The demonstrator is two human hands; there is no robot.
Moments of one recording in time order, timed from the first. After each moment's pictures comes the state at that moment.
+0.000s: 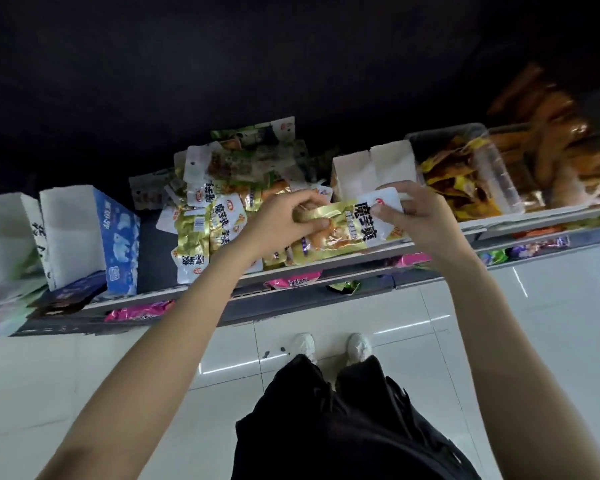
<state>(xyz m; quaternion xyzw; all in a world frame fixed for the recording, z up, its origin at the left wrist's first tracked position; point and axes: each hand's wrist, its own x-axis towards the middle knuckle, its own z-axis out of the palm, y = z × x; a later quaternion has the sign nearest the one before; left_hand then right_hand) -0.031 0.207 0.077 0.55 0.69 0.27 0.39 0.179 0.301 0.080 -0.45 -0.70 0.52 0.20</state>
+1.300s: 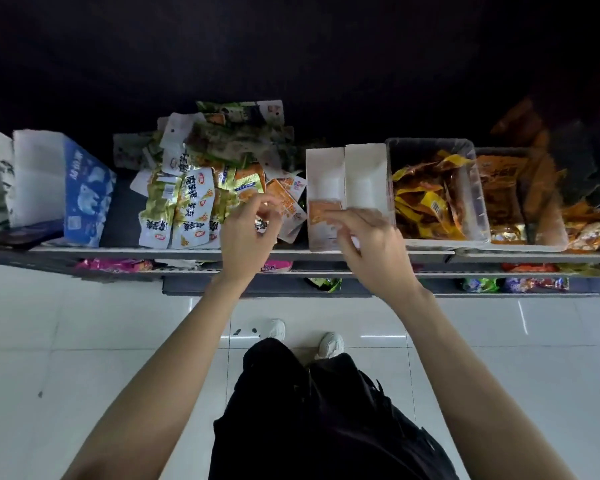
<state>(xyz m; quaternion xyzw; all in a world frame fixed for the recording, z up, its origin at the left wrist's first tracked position) 0.045 0.208 0.006 0.43 0.81 0.41 0.03 0.218 0.315 0.052 -0.23 -0.91 0.26 0.24</state>
